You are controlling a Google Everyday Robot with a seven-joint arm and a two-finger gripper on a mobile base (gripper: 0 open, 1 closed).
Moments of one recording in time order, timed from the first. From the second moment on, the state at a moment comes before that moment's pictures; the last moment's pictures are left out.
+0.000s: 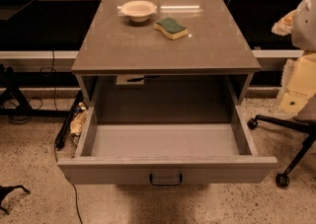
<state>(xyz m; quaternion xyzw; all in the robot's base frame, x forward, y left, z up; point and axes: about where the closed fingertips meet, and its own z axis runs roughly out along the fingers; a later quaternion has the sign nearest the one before) 0.438 -0.217 0.976 -0.60 0.78 -0.03 0.16</state>
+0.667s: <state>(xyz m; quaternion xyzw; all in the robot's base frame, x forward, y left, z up) 0.439 -0.223 0.960 -0.58 0.80 -0.02 0.15</state>
